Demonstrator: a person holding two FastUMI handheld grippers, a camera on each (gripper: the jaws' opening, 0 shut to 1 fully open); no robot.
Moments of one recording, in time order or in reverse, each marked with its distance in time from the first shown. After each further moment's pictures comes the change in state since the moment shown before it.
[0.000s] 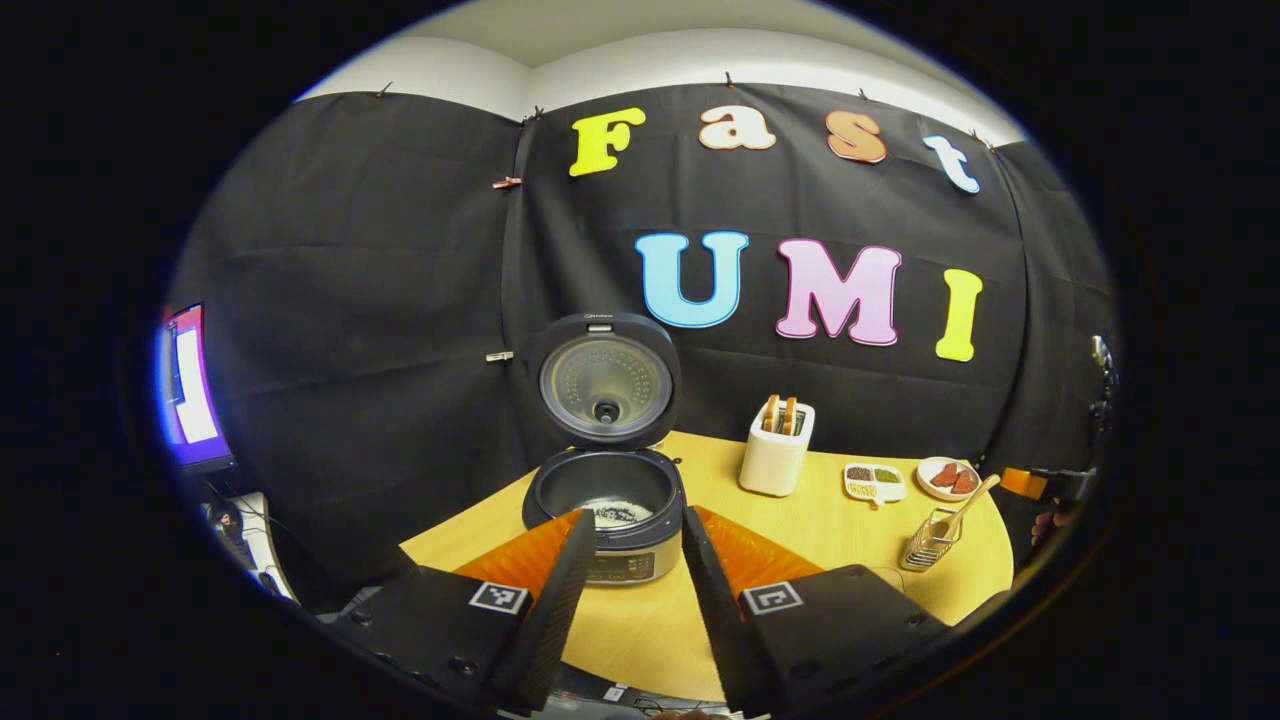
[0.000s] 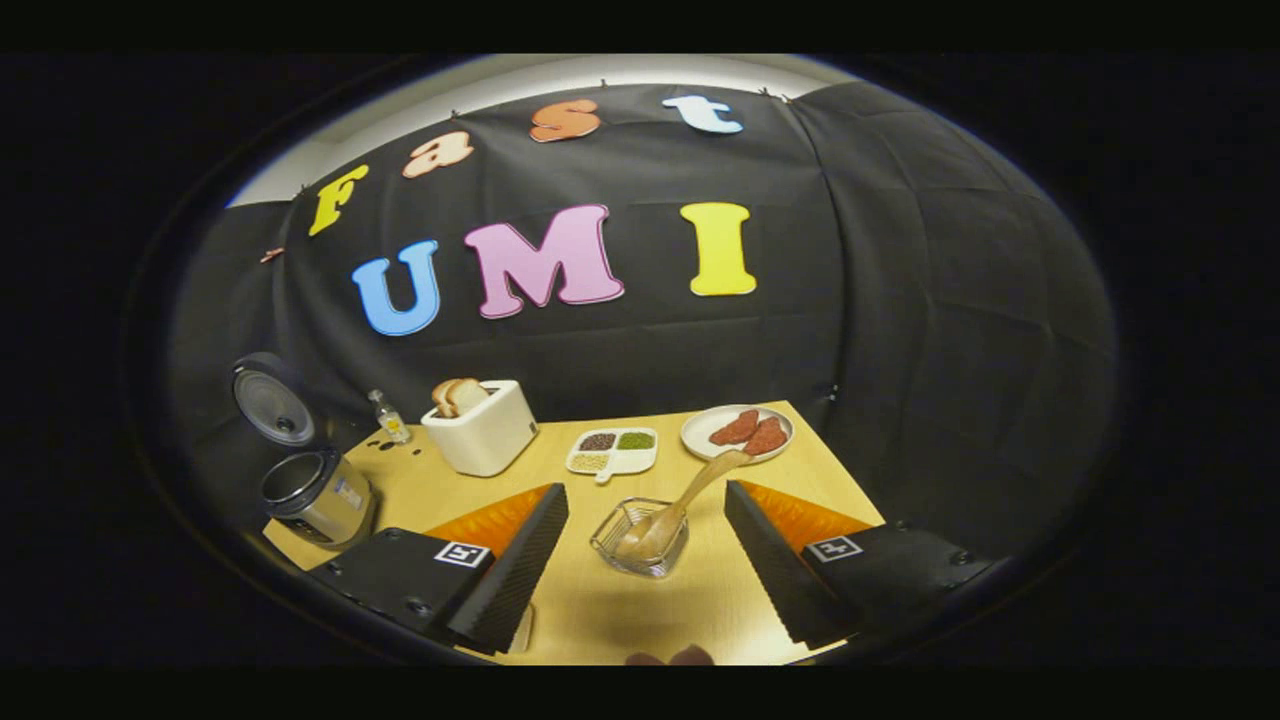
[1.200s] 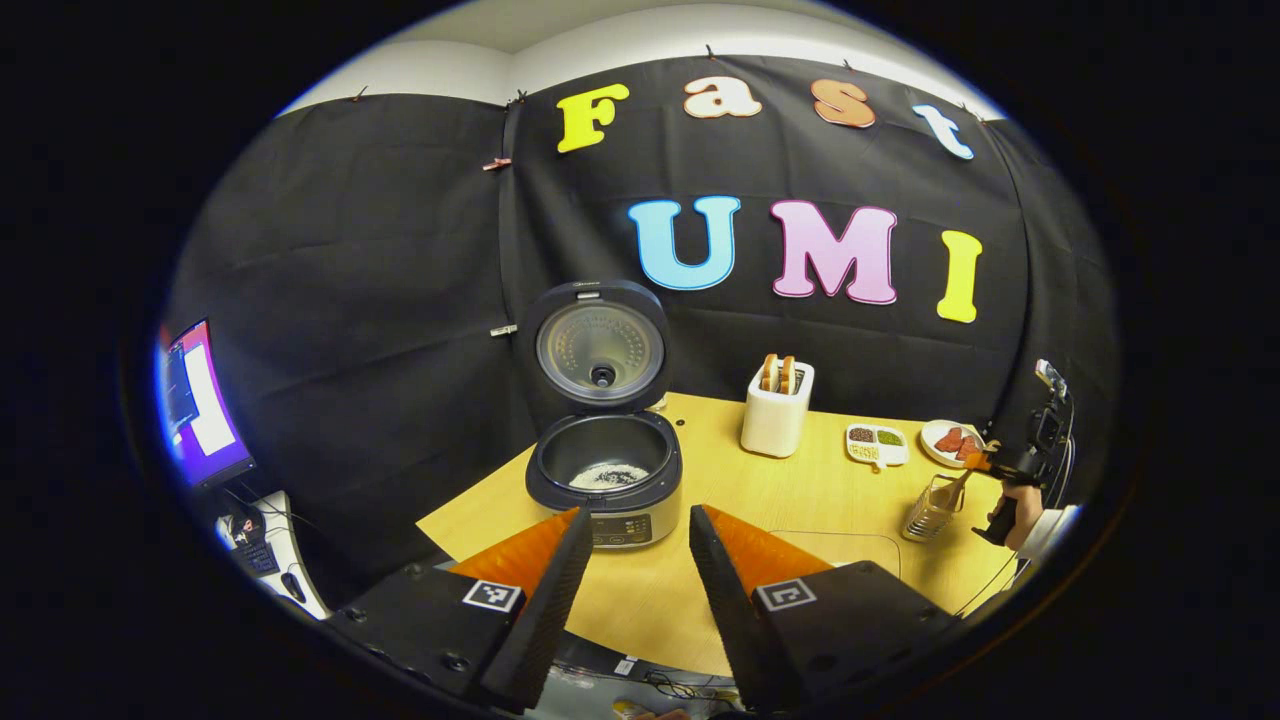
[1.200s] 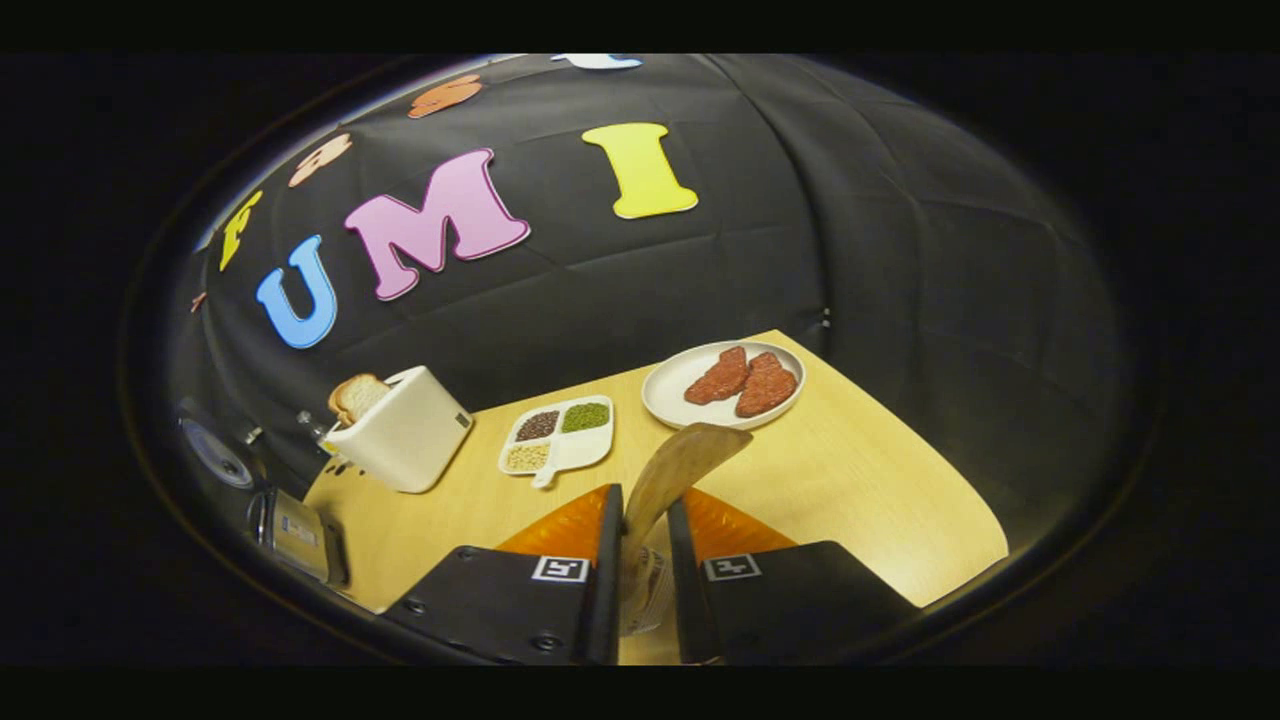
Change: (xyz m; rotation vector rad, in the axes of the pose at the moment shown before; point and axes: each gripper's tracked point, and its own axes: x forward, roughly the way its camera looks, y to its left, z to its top) left arm -0.019 -0.016 -0.020 0.042 0.112 0.029; right arm 0.141 -0.035 -0.064 0.257 0.164 -0.055
